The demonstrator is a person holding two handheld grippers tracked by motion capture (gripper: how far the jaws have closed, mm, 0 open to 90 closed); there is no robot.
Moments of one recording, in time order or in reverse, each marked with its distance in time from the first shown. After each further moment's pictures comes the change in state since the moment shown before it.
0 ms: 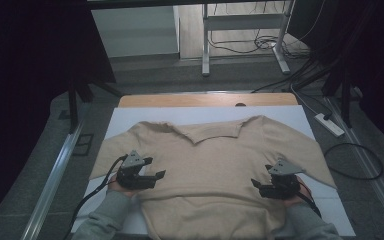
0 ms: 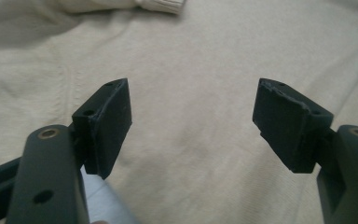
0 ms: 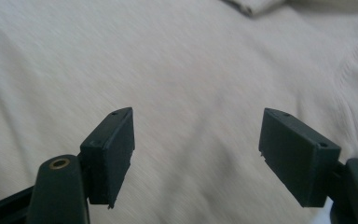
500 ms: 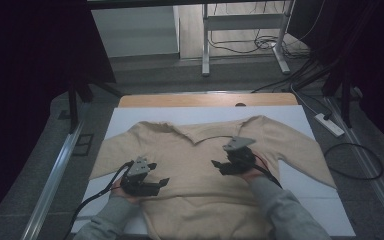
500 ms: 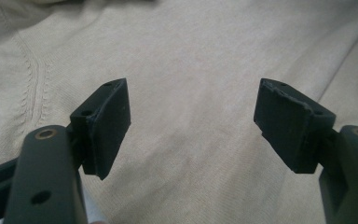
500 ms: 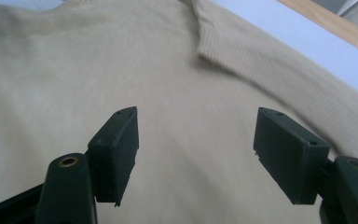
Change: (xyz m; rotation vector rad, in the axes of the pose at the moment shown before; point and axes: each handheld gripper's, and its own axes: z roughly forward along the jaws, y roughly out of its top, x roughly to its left) left arm -0.045 -0.001 0.024 0.014 -0.080 0.076; right arm 0.010 0.010 -0.005 -0.052 0.041 -0.001
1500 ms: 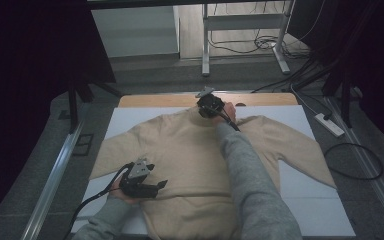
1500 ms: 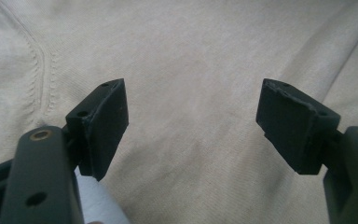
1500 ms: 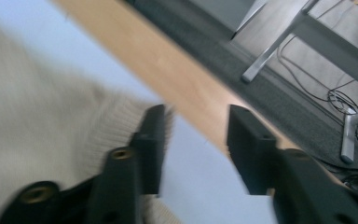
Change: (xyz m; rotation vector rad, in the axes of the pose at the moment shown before) left arm -0.011 -0.012 0.005 0.070 0.017 0.104; right arm -0.026 0.222 0.234 0.015 -0.191 -0.145
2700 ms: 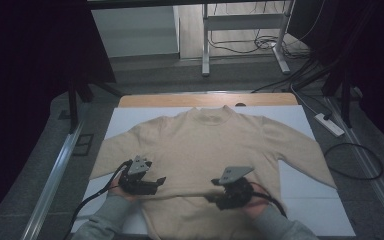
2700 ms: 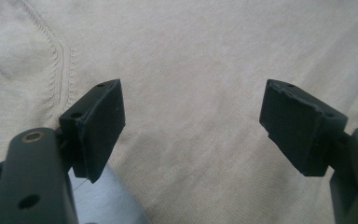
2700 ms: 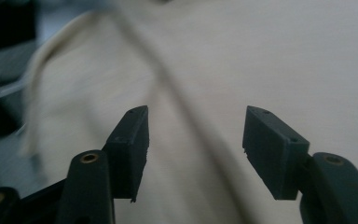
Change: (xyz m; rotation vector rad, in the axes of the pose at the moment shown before) left arm 0.007 0.001 0.003 0.003 0.036 -0.044; right arm 0.114 -0.142 -0.221 -0.030 0.631 -0.005
